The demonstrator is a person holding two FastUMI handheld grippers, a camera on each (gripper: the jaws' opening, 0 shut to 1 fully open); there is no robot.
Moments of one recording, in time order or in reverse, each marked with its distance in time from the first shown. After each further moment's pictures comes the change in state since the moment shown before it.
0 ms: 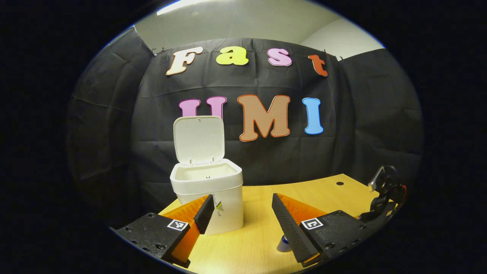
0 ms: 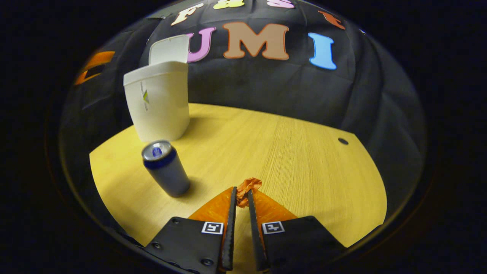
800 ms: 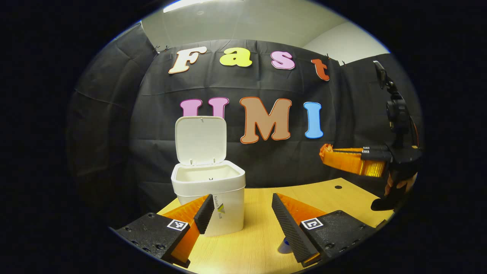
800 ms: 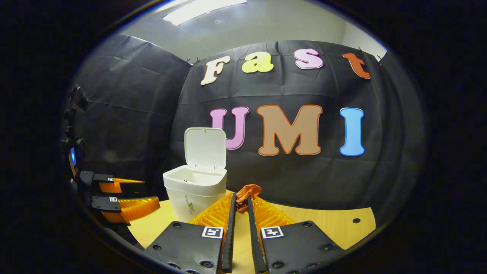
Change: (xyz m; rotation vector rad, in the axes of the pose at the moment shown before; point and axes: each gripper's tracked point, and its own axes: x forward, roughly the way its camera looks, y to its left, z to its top) left arm 0.001 0.024 0.000 -0.039 -0.018 0.000; right arm -0.081 0.085 0.257 -0.057 -0.502 0.231
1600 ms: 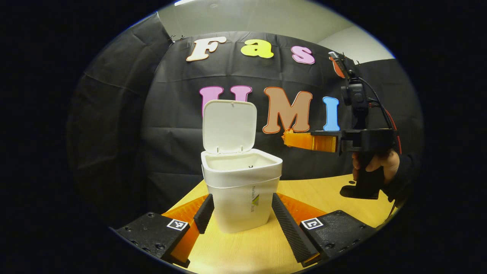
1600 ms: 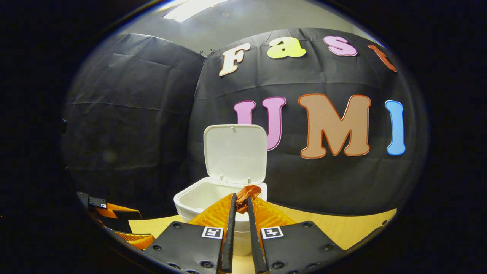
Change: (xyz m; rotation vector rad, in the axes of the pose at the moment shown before) left arm 0.008 0.095 -0.036 -0.043 0.069 0.059; right arm 0.163 0.105 0.003 0.014 0.074 0.141
